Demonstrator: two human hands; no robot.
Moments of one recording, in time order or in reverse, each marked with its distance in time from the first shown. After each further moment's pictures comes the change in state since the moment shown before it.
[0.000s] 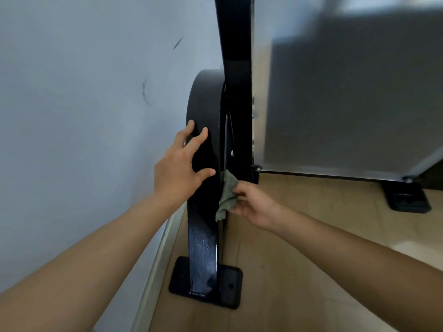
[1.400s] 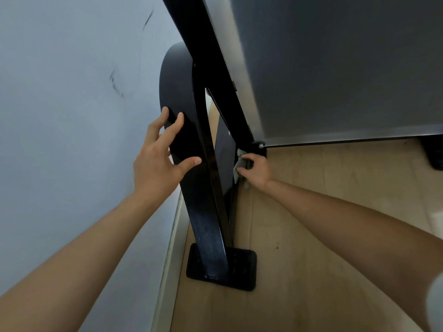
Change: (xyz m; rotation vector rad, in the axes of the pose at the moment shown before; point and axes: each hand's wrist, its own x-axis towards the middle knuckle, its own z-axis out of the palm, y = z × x) left_hand 0.003 -0.011 0.006 0.000 -0.022 0.017; right_hand 0.132 0.038 -0.073 -0.854 0.260 -0.428
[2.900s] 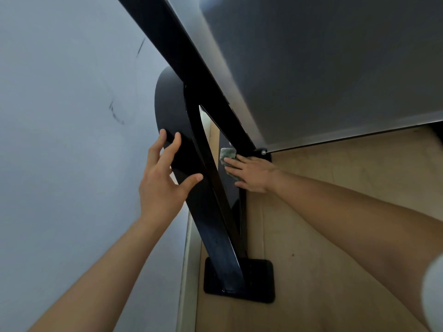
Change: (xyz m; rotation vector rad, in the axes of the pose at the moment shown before) left_hand 0.000 0.002 0.001 -0.011 -0.007 0.022; right_hand 0.019 -0.025 -0.018 -0.991 -0.386 -0.616
